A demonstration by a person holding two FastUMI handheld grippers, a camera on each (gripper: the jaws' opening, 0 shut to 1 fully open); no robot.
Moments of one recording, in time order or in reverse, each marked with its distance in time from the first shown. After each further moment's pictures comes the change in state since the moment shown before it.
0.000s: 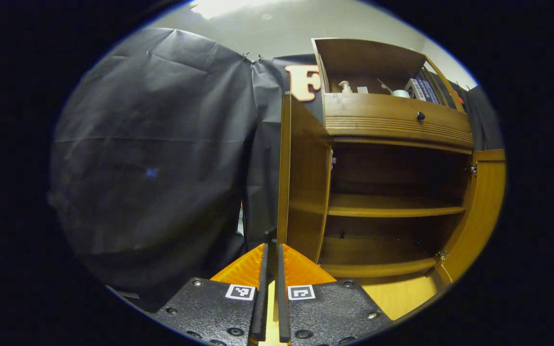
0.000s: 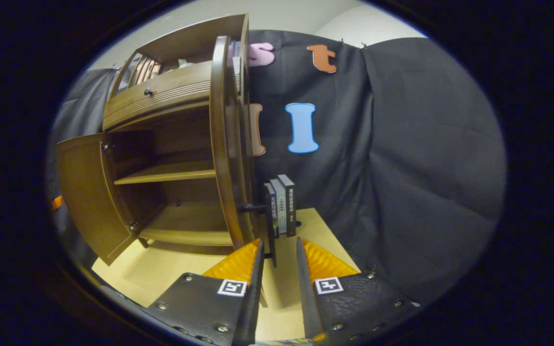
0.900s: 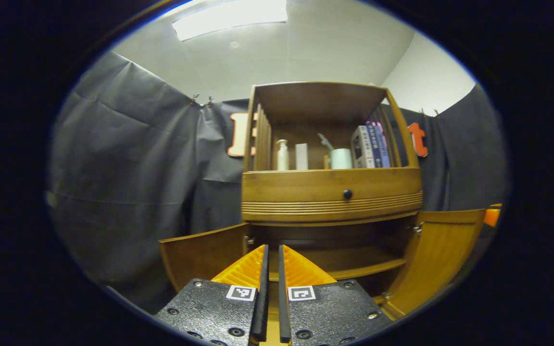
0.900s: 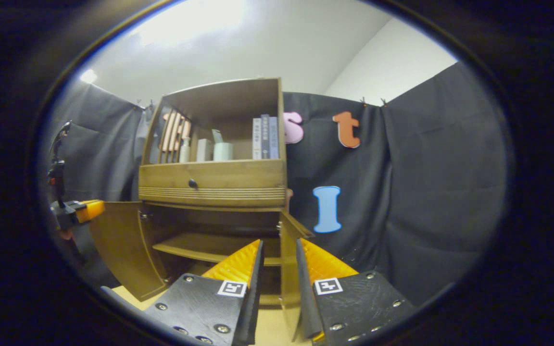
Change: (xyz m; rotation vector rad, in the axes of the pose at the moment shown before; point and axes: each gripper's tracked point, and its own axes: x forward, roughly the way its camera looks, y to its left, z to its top) left arm -0.030 -0.179 0.169 -0.021 -0.216 -0.319; right arm -0.081 0.124 0.201 -0.007 -0.368 0.207
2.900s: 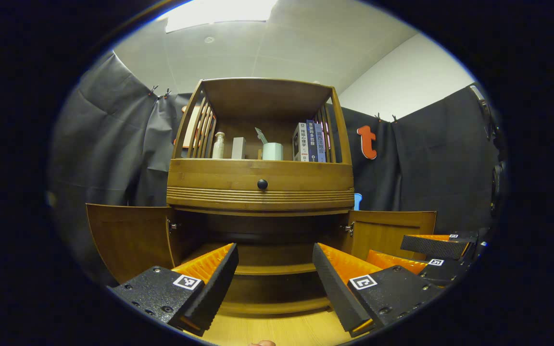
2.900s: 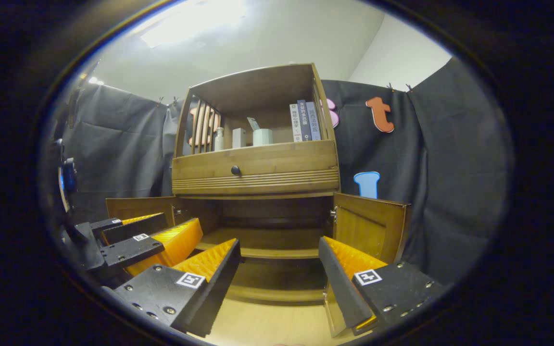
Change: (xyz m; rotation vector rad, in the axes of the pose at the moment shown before) left arm -0.033 -0.091 -0.060 -0.042 0.019 -0.224; right arm 0.024 0.066 -0.041 0.051 0.067 0.107
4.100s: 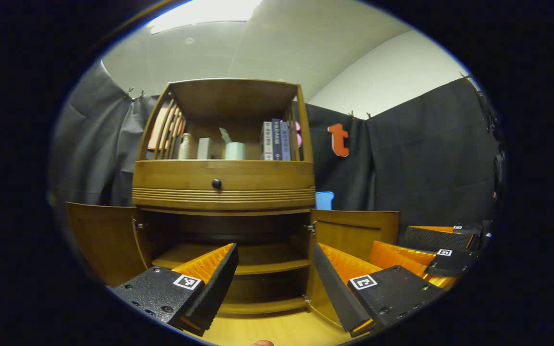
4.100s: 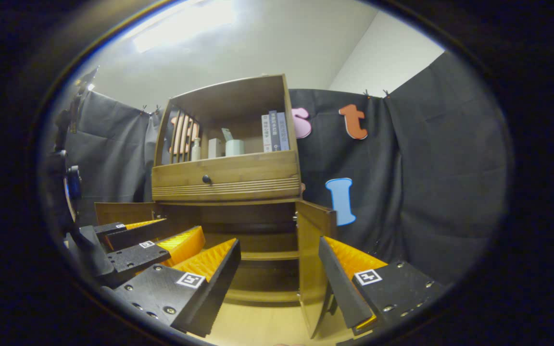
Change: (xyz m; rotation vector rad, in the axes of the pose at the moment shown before) left arm -0.003 -0.103 -0.002 0.020 -0.010 -0.161; right arm -0.049 -0.091 0.017 0.011 -0.069 -0.128
